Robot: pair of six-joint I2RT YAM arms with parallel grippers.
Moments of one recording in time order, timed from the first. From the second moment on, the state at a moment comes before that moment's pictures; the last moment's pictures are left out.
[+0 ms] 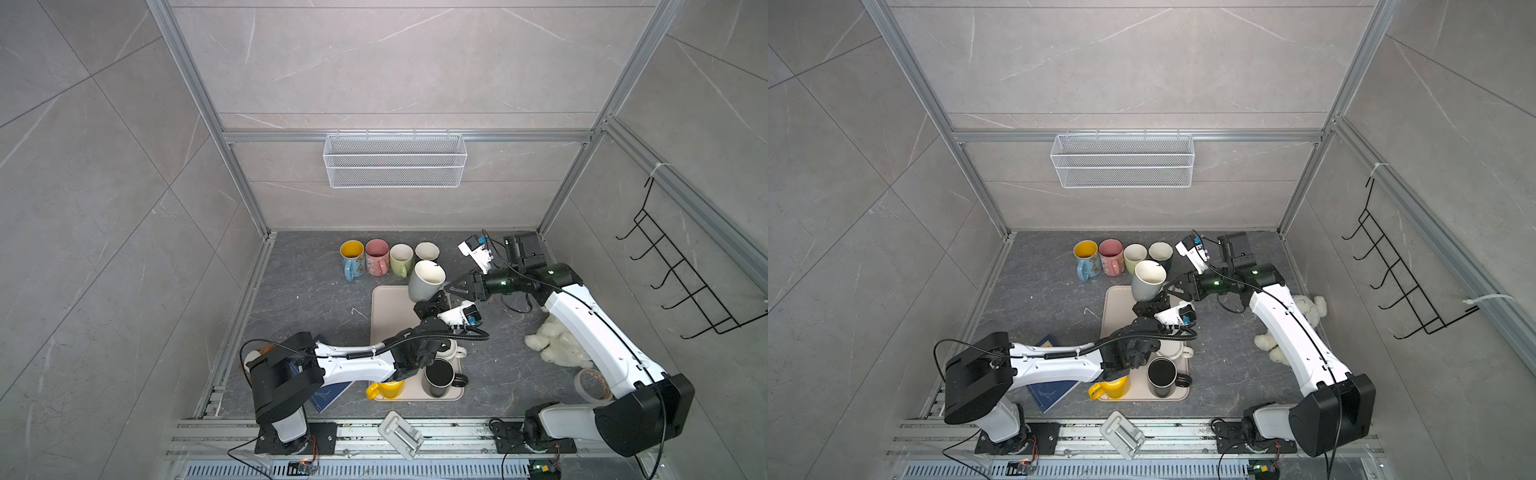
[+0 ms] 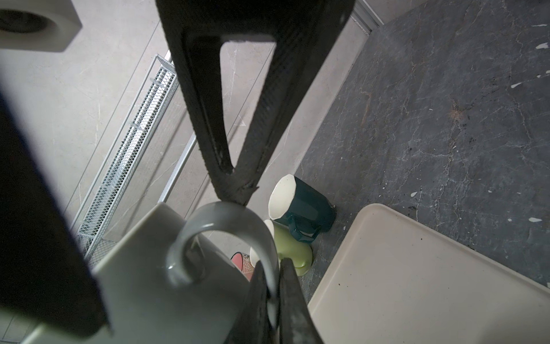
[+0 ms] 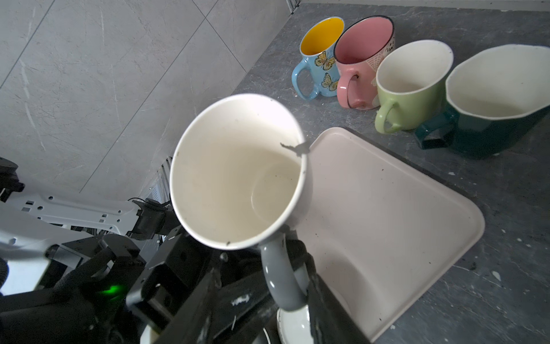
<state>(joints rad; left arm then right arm) -1.21 1.68 0.97 0.58 -0.80 0.83 0.27 1.35 1.31 -0.80 -0.82 -0.06</state>
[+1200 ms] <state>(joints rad) -1.20 1.64 0.96 0.58 -0.78 0.82 0.30 1.41 1.33 -0.86 -0.76 -0.07</state>
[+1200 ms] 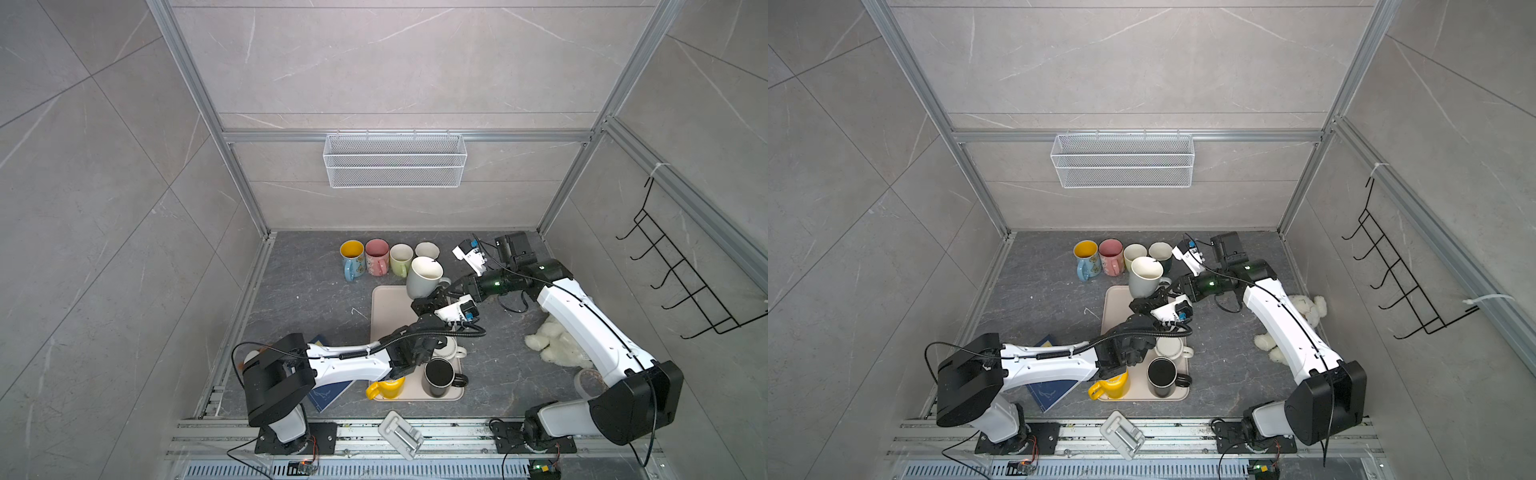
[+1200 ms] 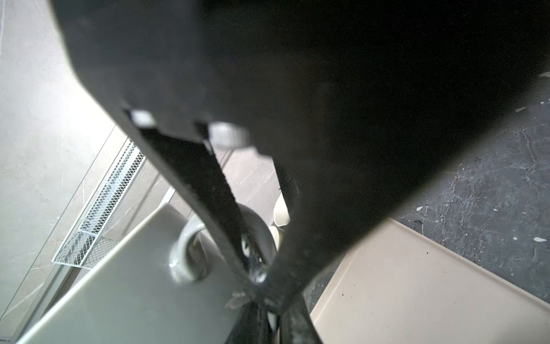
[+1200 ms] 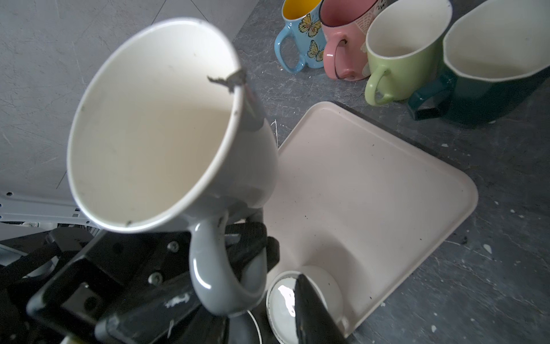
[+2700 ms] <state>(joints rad) -1.21 1.64 0.96 0.62 -0.83 0.83 0.31 1.39 1.27 -0.63 -0.77 0.12</state>
